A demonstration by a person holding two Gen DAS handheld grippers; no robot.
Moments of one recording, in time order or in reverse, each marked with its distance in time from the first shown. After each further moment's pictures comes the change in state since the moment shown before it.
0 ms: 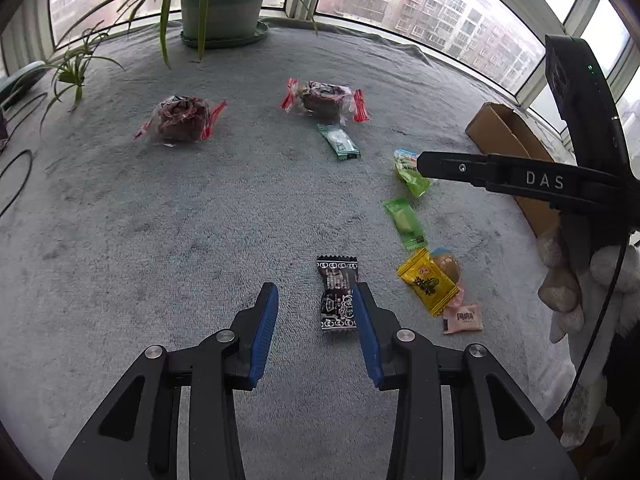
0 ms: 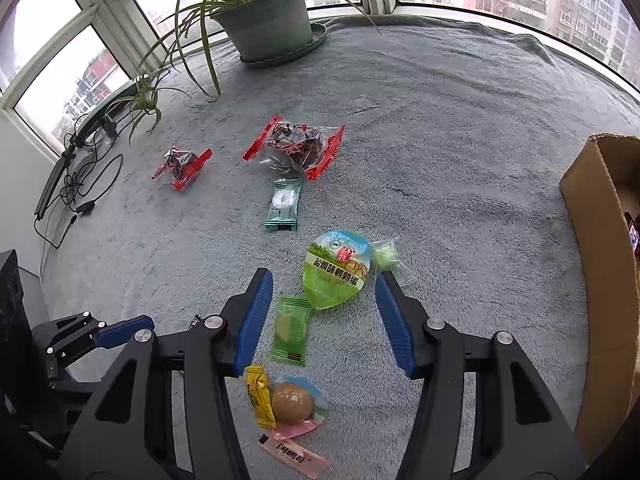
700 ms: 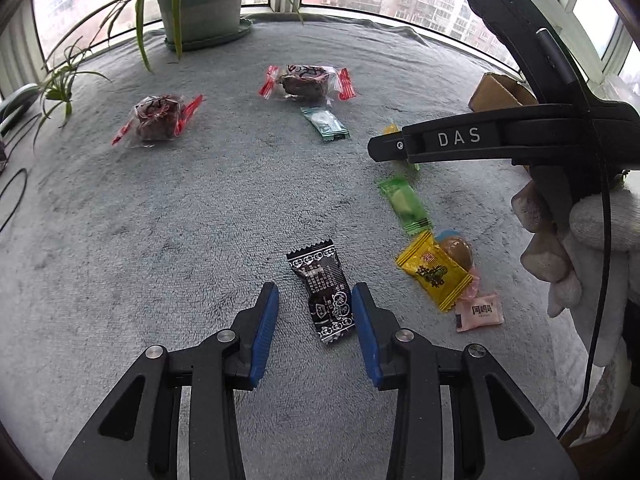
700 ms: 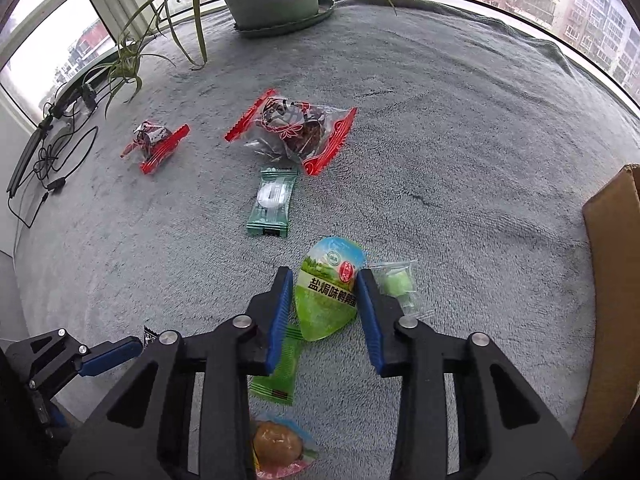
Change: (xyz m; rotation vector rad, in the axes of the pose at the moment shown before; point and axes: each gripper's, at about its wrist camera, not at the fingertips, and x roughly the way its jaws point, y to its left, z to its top) left arm 0.021 -0.021 -0.008 0.075 -0.005 0.078; right arm 0.036 0.011 0.013 -0.077 0.062 -0.085
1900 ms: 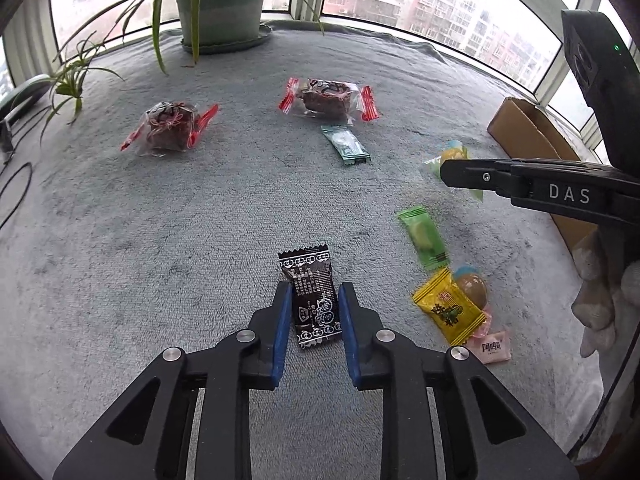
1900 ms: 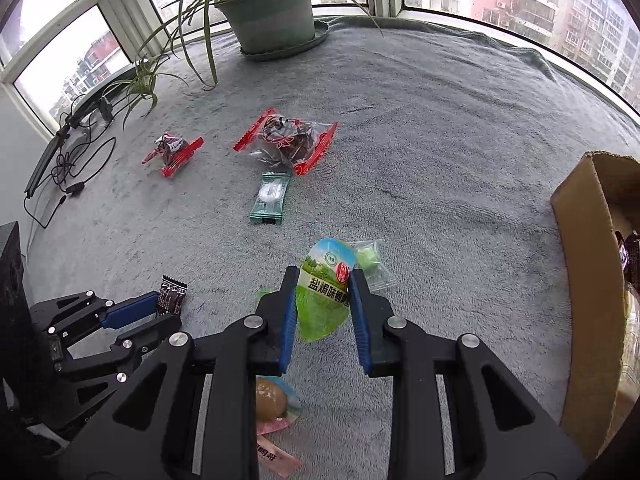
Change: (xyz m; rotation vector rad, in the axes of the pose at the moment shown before) left arm 0.006 0.011 0.010 -0.074 -0.036 0.006; right arm -0.042 -0.018 -0.022 0.014 -0.082 0.038
